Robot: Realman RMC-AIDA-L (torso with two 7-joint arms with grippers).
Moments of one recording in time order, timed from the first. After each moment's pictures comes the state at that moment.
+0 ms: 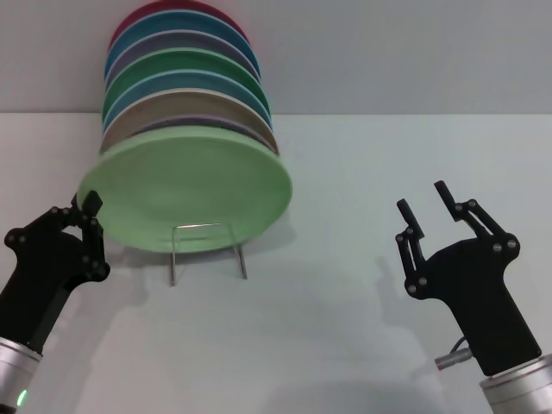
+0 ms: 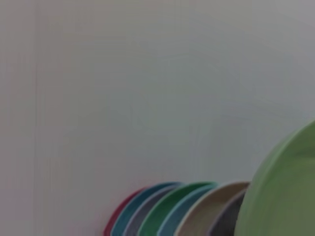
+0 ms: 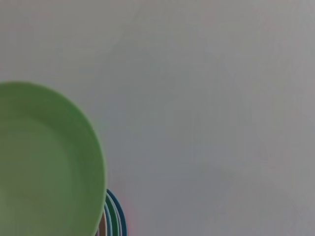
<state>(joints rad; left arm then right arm) -0.28 -2.07 -0.46 -0.26 2.18 1.47 -0.04 0.19 2.09 0.21 0.67 -1.98 -1.51 -0.85</state>
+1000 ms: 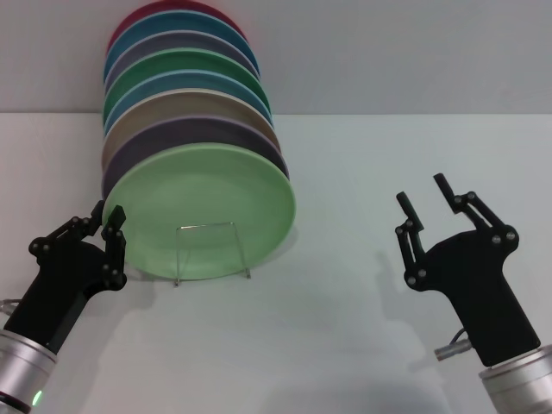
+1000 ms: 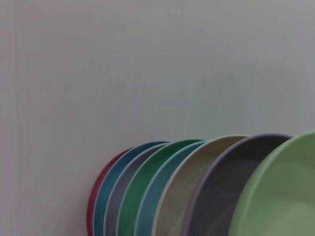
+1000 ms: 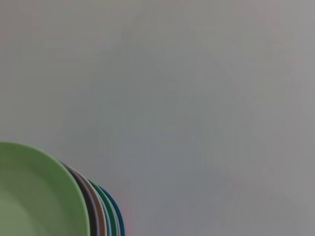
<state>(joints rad) -0.30 -2.07 -0.44 -0.27 2.18 1.35 -0.04 0.21 2.09 0.22 0.65 -1.97 -1.50 -0.85</state>
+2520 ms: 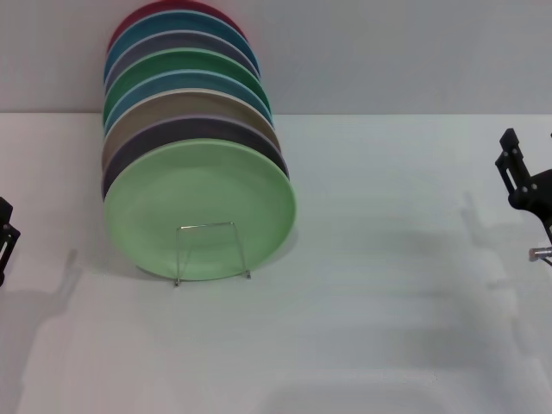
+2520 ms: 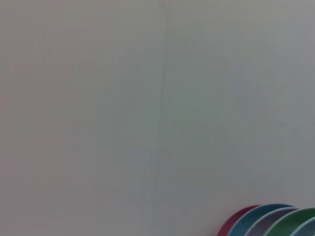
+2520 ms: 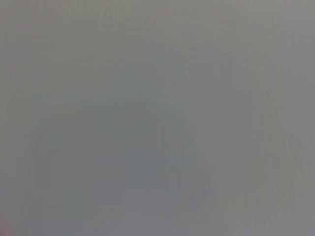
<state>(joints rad) -0.17 -2.07 -0.65 -0.25 2.18 1.54 -0.16 0.38 2.08 0.42 0.30 -1.80 -1.38 -0.03</state>
